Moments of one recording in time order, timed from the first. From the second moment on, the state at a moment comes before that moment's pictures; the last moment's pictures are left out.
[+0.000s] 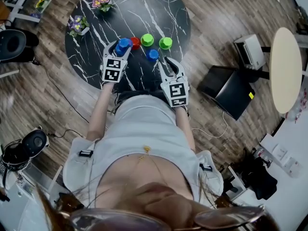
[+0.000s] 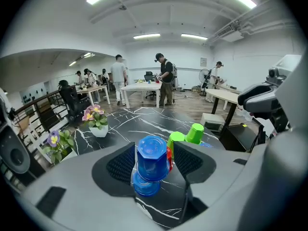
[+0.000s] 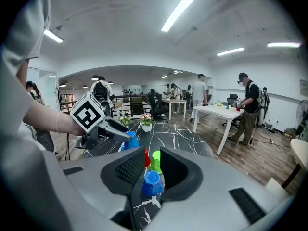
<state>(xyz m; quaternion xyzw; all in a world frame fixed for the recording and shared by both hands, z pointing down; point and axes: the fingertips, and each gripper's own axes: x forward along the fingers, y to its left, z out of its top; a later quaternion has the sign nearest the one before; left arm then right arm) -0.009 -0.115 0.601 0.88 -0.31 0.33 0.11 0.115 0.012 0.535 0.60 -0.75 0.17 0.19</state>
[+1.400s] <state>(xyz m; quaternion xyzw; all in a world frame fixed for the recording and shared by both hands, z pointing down) 0.005 -0.057 0.558 0.91 -0.32 0.24 0.15 0.117 -0.006 0.534 0.57 -0.78 0.15 0.20</state>
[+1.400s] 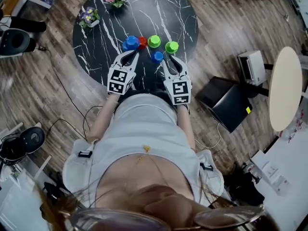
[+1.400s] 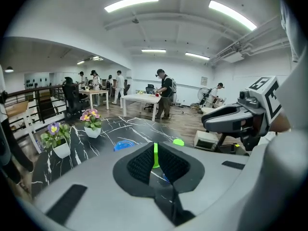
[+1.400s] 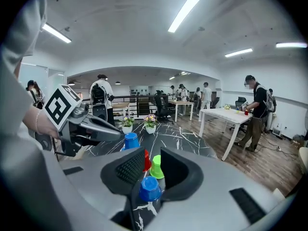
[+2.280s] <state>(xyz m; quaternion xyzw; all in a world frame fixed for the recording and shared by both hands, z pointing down) 0.021 -0.037 0.549 0.90 -0.33 0.19 0.20 0.151 -0.028 0.551 0.55 -0.79 0.15 0.22</state>
